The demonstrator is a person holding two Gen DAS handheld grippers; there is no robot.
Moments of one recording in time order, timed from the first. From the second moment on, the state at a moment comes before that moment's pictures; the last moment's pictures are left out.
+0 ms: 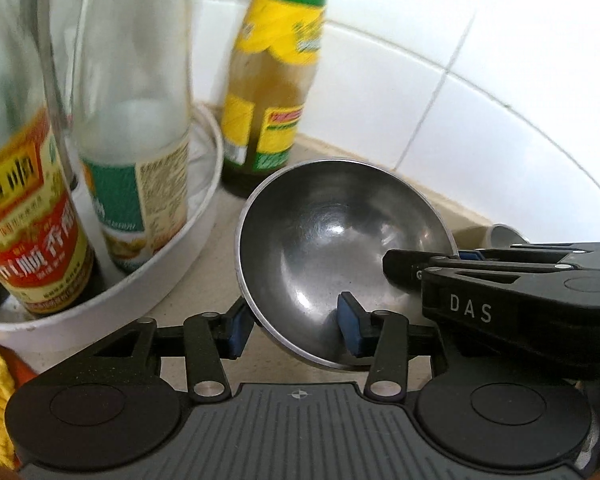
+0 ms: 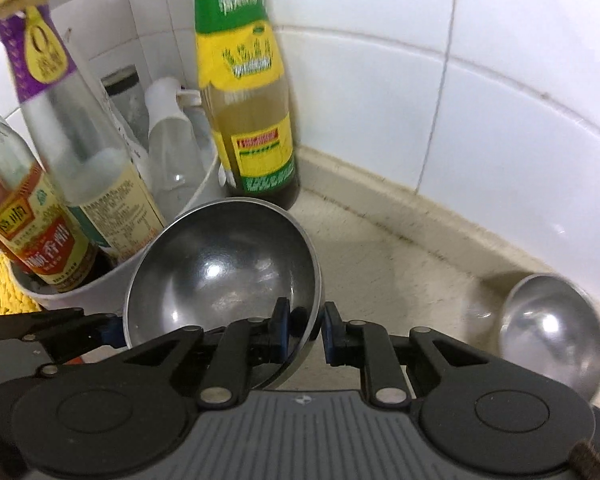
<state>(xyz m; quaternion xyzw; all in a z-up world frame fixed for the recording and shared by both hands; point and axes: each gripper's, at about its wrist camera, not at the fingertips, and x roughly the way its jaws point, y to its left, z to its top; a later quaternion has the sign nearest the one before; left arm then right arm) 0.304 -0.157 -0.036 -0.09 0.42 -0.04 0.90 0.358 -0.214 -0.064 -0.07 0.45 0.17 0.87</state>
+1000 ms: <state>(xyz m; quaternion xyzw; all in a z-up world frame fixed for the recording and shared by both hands) 0.243 -0.213 -0.030 0.01 0.43 -0.22 0.88 0.247 -0.271 -0.037 -0.01 0.46 0.00 0.89</state>
